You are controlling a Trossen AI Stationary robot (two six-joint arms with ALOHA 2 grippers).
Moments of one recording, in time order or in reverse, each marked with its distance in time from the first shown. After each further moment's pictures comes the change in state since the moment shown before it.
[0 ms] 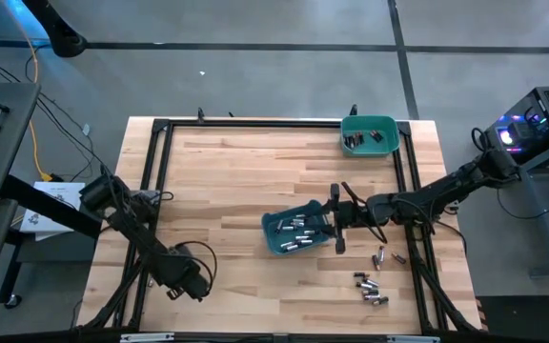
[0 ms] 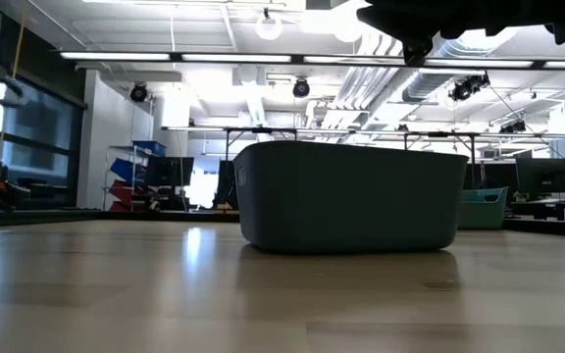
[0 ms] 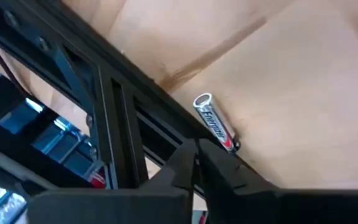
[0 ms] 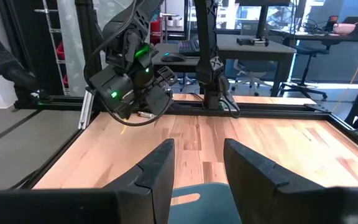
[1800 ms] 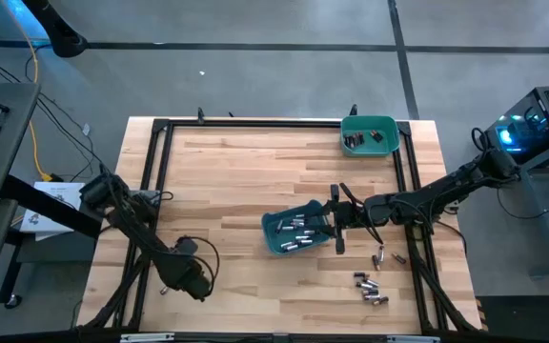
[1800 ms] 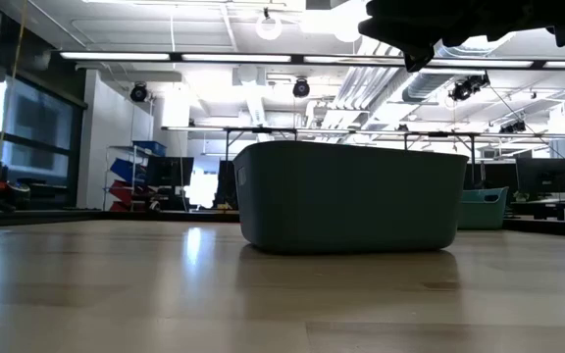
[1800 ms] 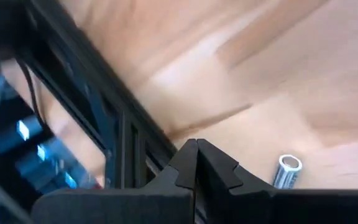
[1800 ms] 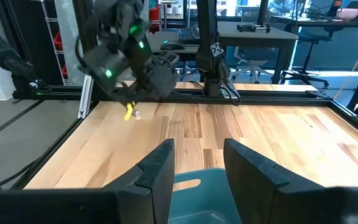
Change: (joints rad) left arm 0.018 -0.009 0.067 -0.077 -0.235 -0.153; right arm 0.000 0.000 0.001 -0.051 0.000 0.027
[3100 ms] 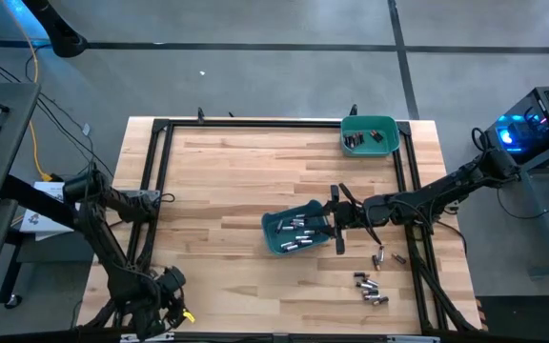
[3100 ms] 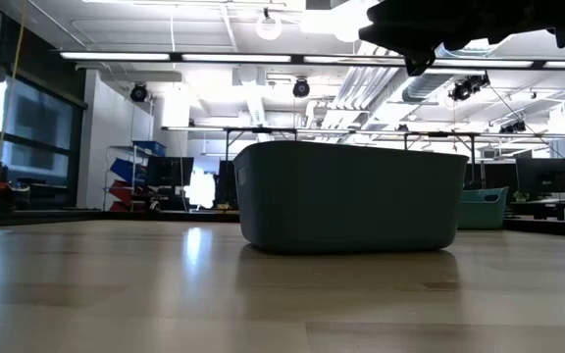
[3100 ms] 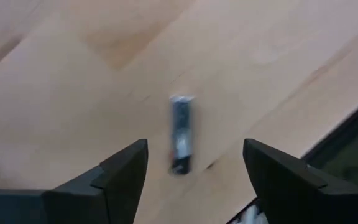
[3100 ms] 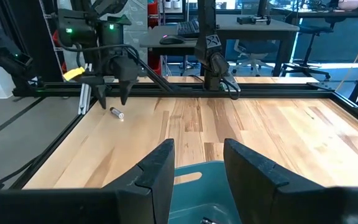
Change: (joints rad) left arm -0.372 -0.108 -0.083 0.607 -0.388 -0.410; right arm -0.001 0.000 0.000 -0.024 0.000 0.026
